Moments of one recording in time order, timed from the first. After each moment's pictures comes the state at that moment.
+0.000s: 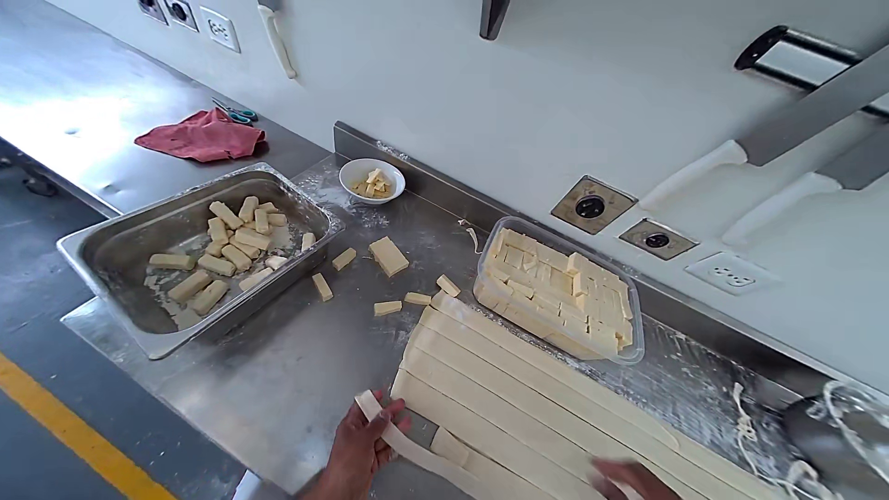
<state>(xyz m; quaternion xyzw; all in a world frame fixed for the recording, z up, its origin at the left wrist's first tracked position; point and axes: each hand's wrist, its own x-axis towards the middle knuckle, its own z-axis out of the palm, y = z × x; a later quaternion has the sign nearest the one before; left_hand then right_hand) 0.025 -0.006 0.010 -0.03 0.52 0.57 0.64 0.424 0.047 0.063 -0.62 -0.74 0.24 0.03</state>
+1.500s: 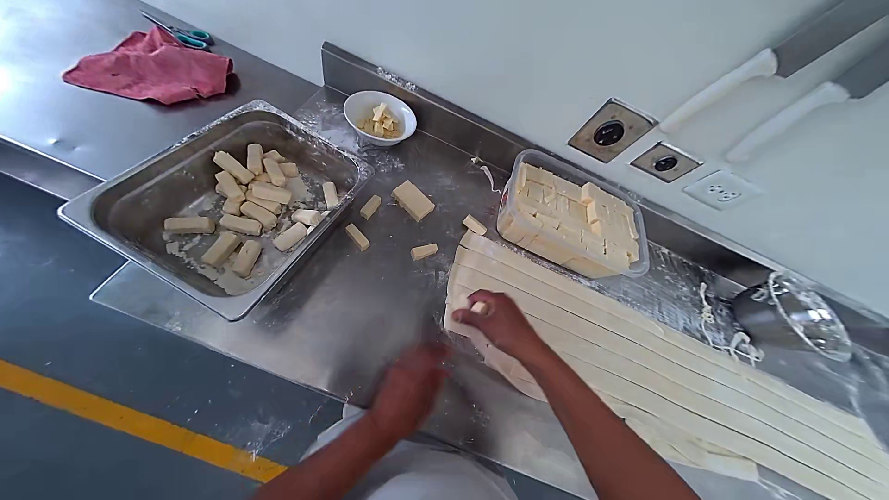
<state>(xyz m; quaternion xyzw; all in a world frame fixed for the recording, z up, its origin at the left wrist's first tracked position) -0.042 -0.049 -0.021 0.72 0.49 0.39 0.30 0.114 0.078 0.079 -0.57 -0.73 0.37 0.05</state>
